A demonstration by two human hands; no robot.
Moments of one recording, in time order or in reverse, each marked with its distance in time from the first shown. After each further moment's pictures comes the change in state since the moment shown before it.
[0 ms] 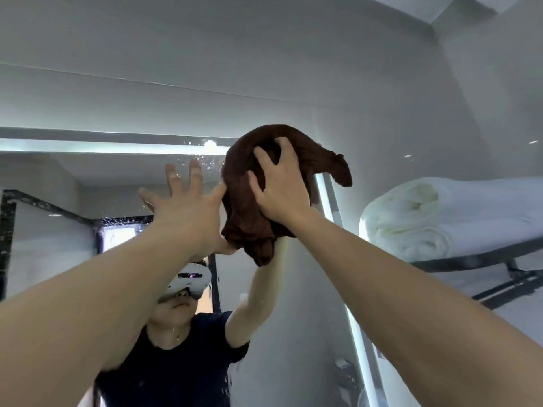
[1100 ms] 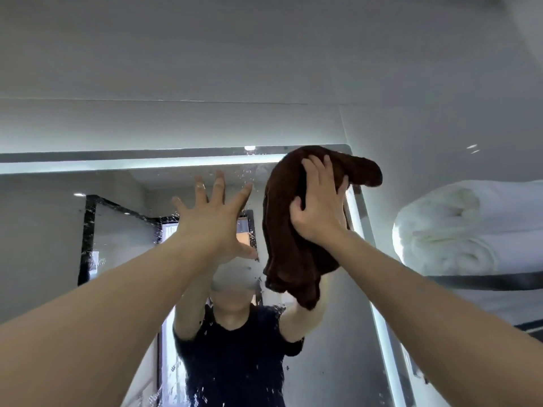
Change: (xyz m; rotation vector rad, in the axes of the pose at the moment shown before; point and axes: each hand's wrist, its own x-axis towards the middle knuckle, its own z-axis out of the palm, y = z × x) left_hand -0.008 0.000 -0.005 -0.012 -0.023 -0.048; right_hand -0.028 0.016 -0.018 0.139 -0.126 0.163
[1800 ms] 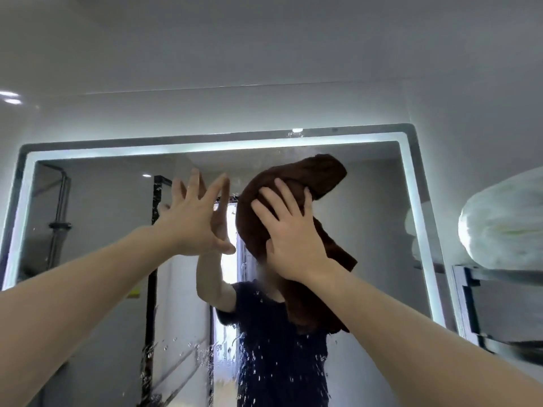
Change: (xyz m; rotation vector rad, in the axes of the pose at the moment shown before) left_hand -0.061 -0.106 -0.006 -0.108 -0.095 -0.190; right_hand -0.073 -0.106 0.061 -0.065 -0.084 -0.494
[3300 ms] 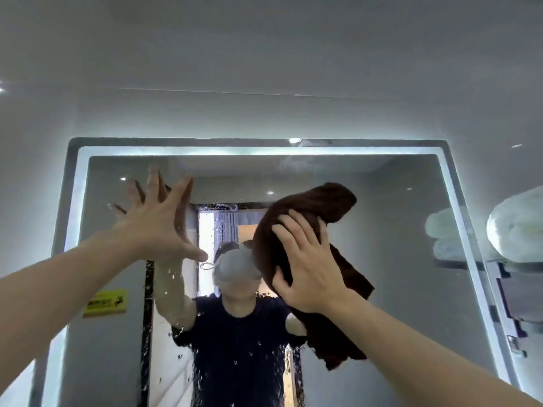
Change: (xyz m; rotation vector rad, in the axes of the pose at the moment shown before) left_hand -0.009 -0.191 -0.016 -0.053 -0.005 -0.041; right_hand 0.010 -0.115 0.038 -0.048 -0.032 0.051
